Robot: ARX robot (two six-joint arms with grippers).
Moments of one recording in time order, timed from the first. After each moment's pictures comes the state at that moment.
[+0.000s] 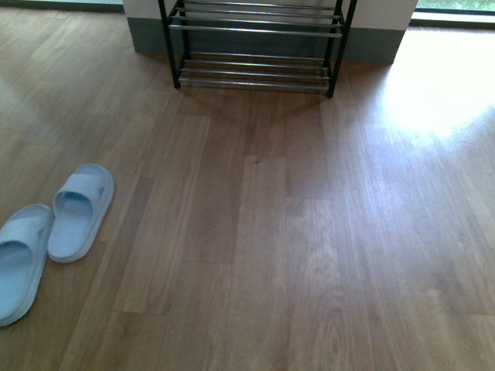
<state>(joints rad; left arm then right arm) 0.00 0.02 0.01 0.00 0.00 0.00 0.00 0.00 0.02 0.00 0.00 0.00</state>
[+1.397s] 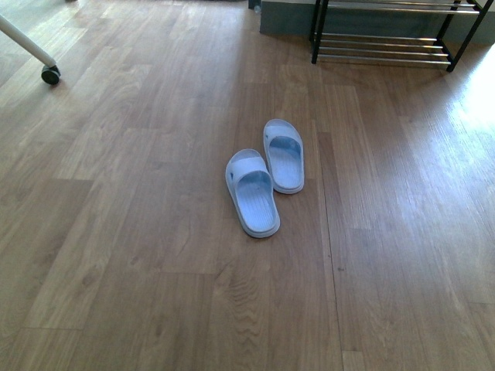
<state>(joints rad) 0.00 0.02 0.01 0.00 0.00 0.00 0.00 0.00 0.02 0.00 0.00 0.00</state>
